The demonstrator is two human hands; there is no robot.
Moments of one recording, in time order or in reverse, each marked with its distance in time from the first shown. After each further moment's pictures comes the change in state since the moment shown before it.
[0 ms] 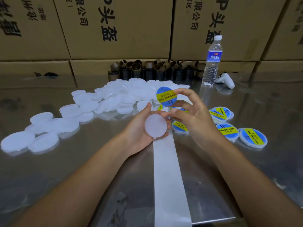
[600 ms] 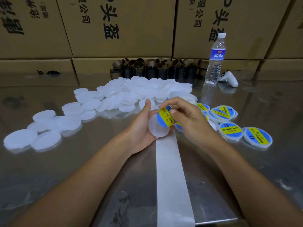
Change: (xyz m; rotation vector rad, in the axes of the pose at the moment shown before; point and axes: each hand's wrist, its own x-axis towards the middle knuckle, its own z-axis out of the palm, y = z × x) left_hand 0.003 -0.003 0.002 -0.009 -0.054 0.012; right_hand 0.000 0.008 0.007 -0.255 -0.148 -0.083
